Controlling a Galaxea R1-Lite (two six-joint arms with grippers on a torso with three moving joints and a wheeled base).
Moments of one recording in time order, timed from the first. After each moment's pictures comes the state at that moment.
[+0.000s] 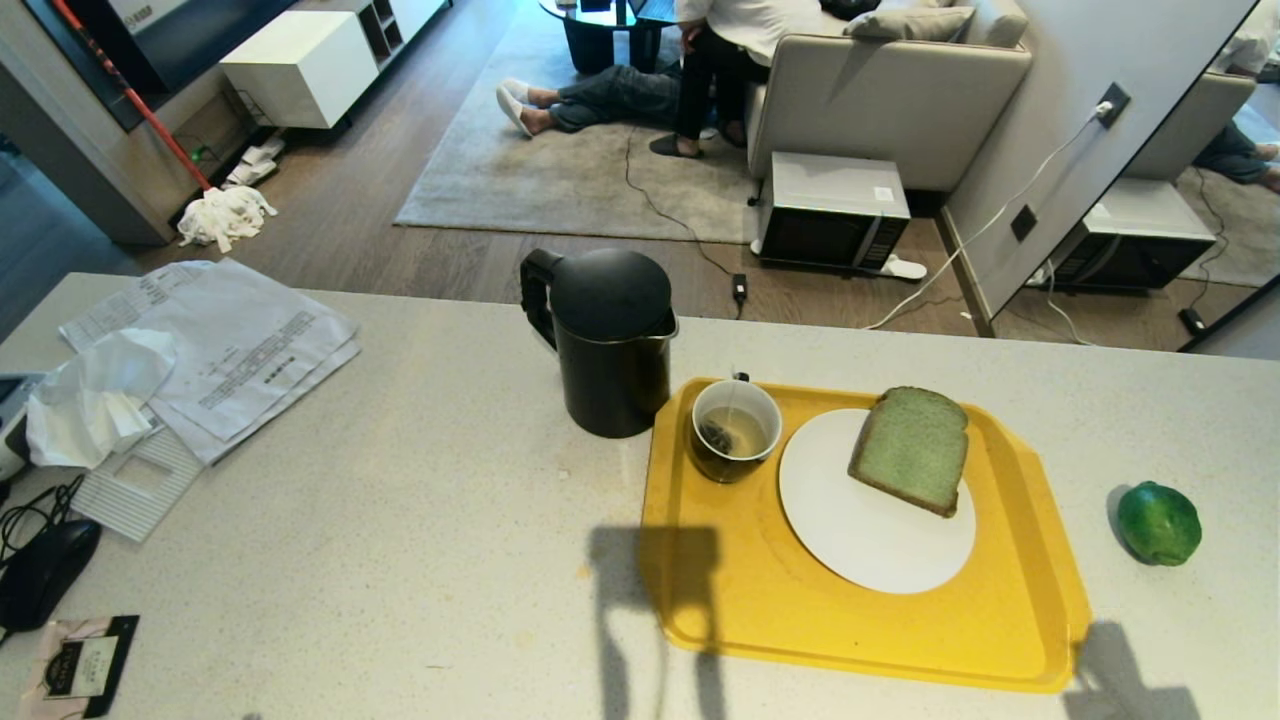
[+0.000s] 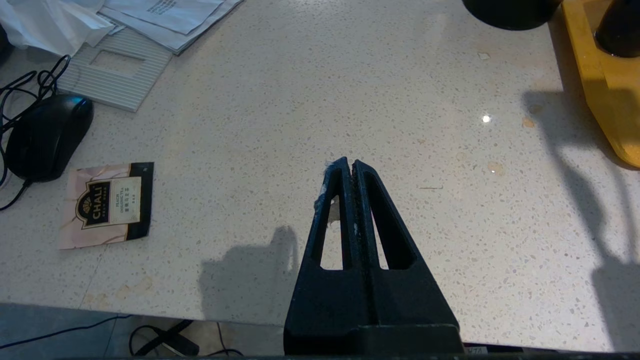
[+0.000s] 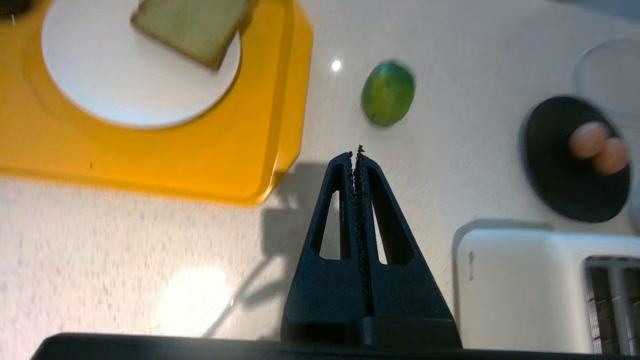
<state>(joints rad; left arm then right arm) 0.00 0.00 0.00 0.00 0.00 0.00 -0.13 0.35 -0.36 0.21 -0.07 -0.14</state>
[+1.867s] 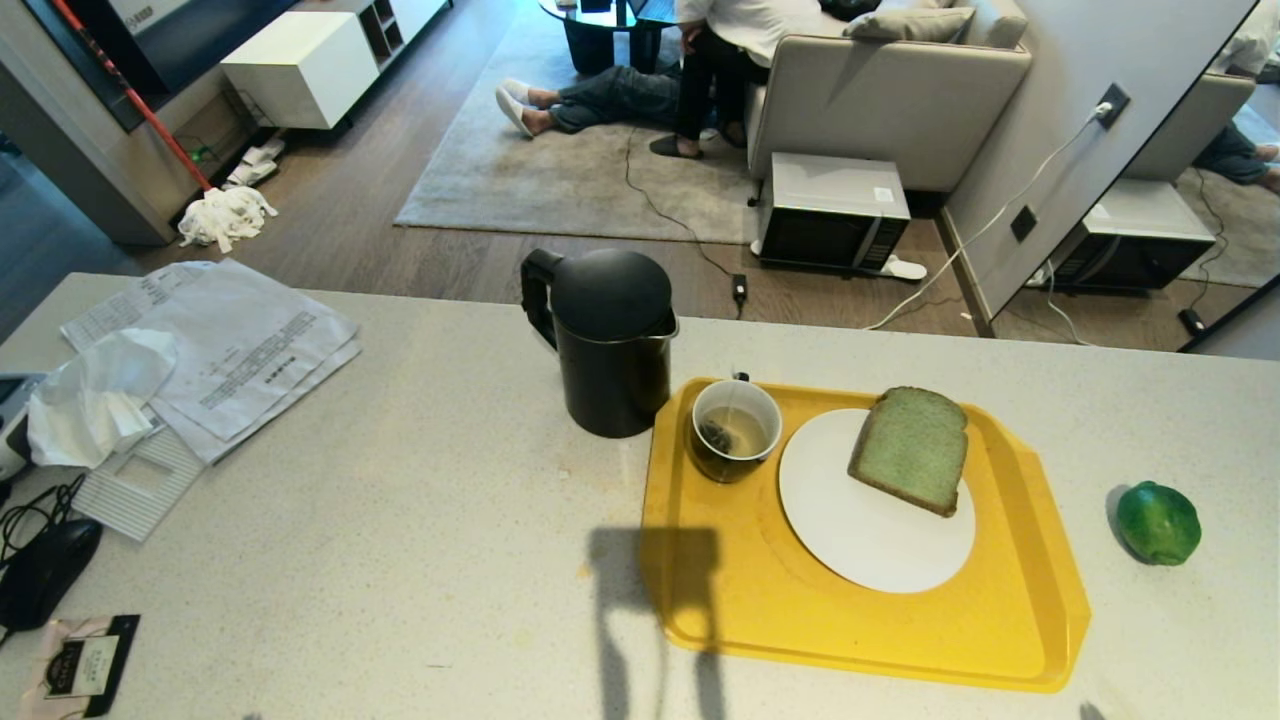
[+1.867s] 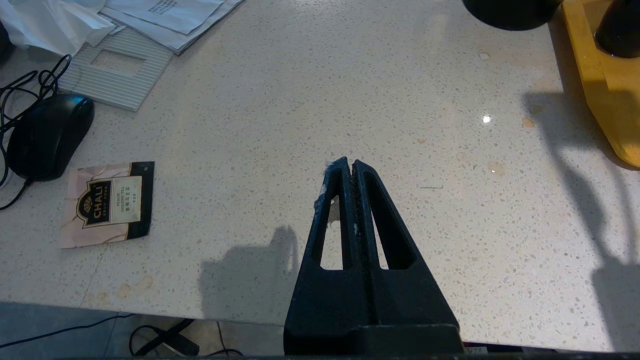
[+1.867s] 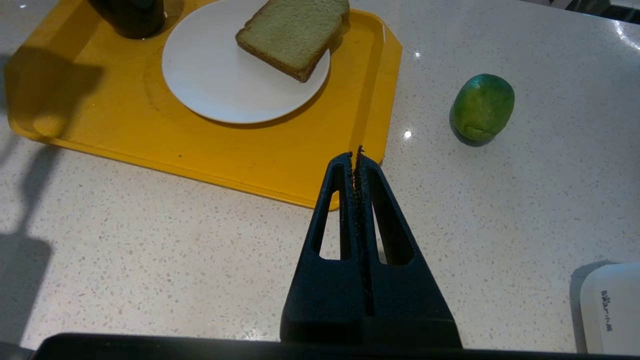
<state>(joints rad) 0.00 0.00 0.00 0.00 0.00 0.00 0.00 0.00 0.00 0.00 0.03 -0.06</state>
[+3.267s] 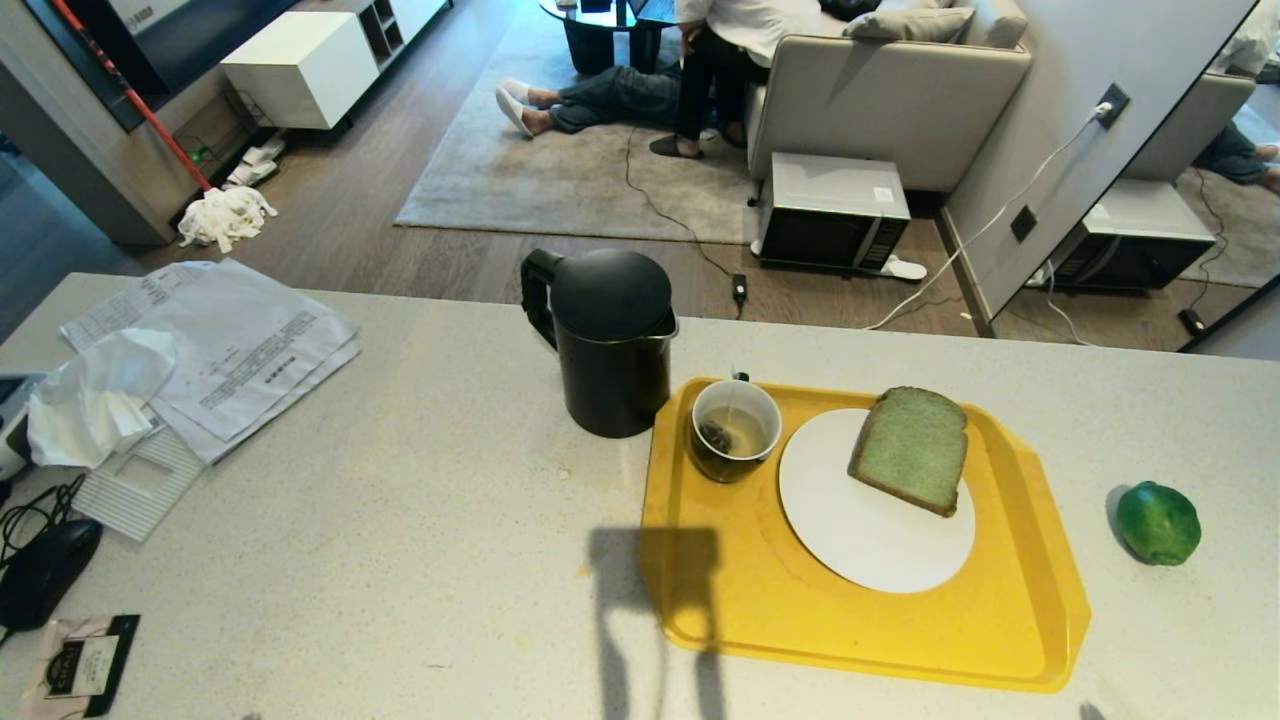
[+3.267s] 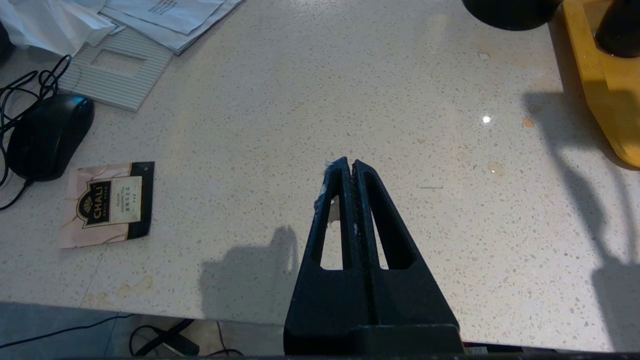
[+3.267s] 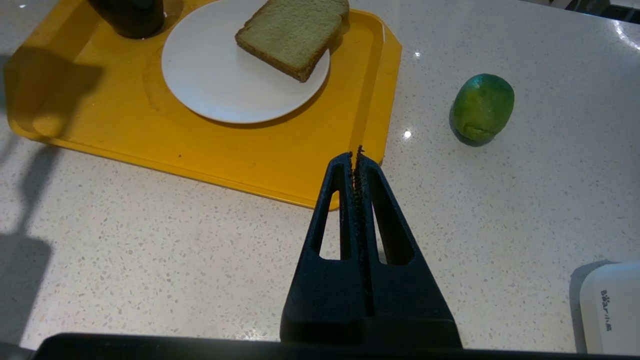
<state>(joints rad) 0.00 0.00 0.00 0.00 0.00 0.00 0.00 0.00 0.00 0.00 0.03 -0.06</state>
